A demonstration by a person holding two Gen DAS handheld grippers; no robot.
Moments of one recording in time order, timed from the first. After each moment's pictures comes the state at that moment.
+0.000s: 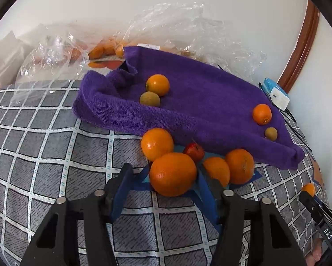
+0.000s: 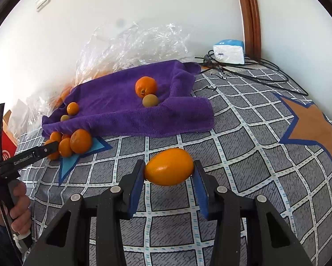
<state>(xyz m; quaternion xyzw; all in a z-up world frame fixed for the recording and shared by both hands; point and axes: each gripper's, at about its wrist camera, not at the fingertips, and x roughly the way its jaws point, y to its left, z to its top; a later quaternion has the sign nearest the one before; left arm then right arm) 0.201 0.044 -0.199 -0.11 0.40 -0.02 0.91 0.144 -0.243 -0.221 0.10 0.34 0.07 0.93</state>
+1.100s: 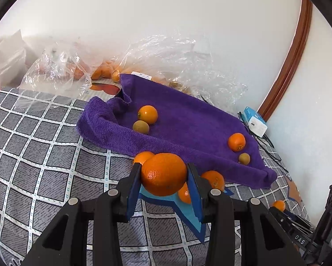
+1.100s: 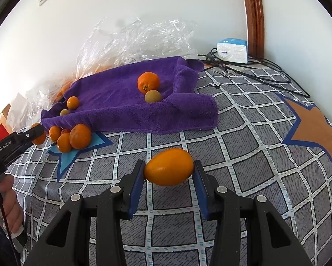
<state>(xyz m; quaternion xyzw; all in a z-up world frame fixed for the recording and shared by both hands) 0.169 0.063 -0.175 -0.17 0.31 -0.05 0.93 0.146 -0.240 -0.223 0.09 0.35 0.07 0.93</state>
